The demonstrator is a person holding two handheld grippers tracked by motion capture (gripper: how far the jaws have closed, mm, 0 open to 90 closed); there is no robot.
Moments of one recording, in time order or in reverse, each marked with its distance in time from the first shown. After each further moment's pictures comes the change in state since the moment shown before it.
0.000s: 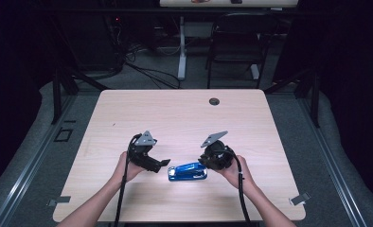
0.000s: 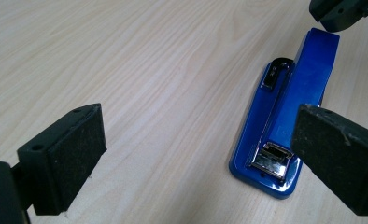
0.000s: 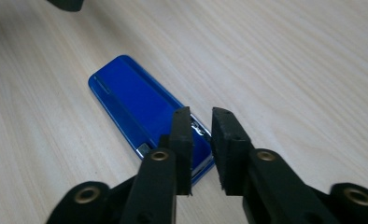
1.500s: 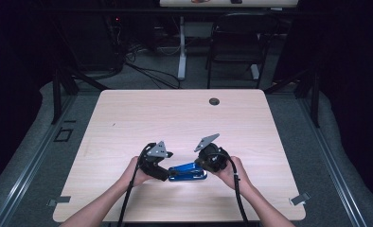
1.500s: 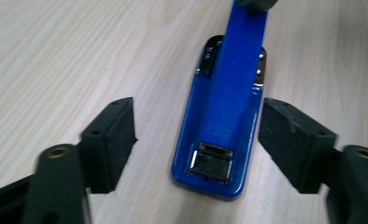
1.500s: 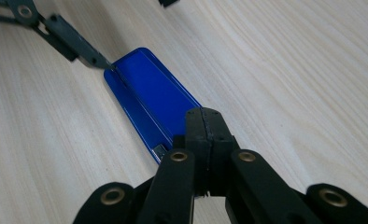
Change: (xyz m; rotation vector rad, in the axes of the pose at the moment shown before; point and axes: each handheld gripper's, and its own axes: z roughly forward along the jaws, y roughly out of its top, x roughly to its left) left arm -0.025 0.000 0.023 0.059 -0.152 0.145; right arm 0.014 0.007 0.009 0.046 0.017 -0.097
